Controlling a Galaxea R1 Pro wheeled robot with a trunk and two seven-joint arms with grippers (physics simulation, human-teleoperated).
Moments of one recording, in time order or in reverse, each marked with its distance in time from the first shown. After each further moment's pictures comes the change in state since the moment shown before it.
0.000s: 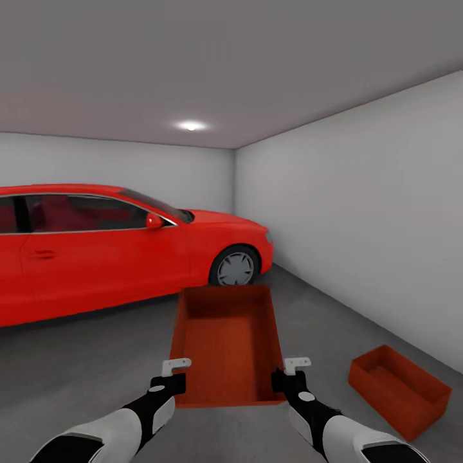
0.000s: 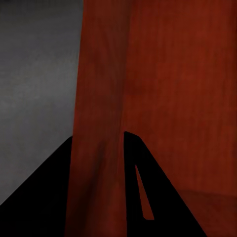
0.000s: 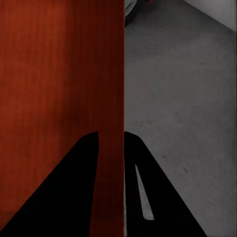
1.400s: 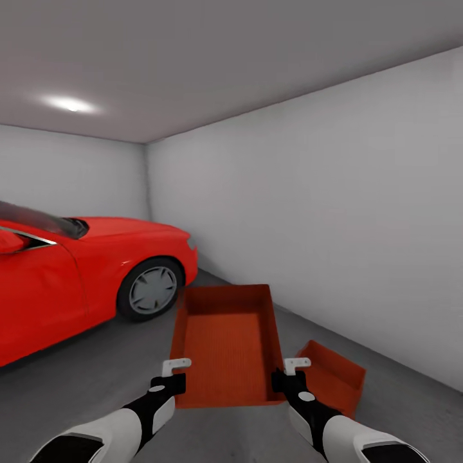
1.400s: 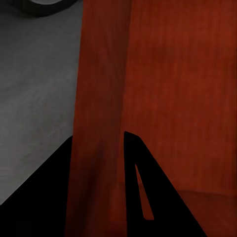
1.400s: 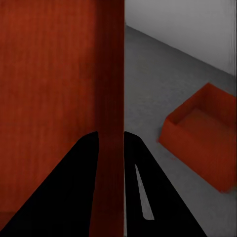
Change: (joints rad) left arm 0.000 0.000 0.000 0.000 0.000 0.001 0.000; right arm 0.000 -0.001 -0.001 0.000 0.001 0.002 0.001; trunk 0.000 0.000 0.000
